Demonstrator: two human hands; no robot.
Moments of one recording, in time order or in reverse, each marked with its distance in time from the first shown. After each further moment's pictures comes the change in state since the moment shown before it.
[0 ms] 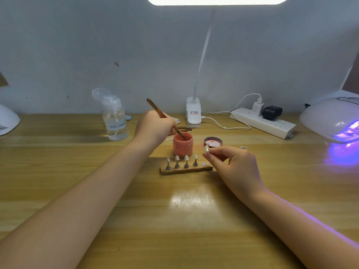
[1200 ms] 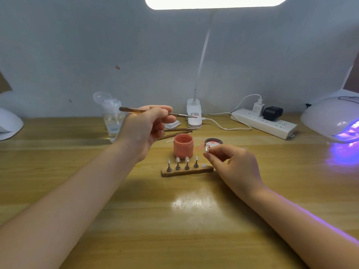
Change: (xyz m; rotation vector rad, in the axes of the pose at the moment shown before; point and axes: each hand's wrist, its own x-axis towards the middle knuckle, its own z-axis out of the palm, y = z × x) left_hand -0.024 0.003 -0.029 -0.728 -0.098 -0.061; right_hand 0.003 -0.001 -0.001 -0.042 0.002 -0.003
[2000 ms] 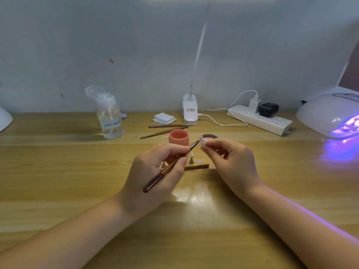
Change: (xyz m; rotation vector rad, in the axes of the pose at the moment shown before) left_hand -0.072 -0.051 -0.003 0.650 -0.215 0.770; right_hand 0.000 0.006 0.001 0.113 0.039 -0.066
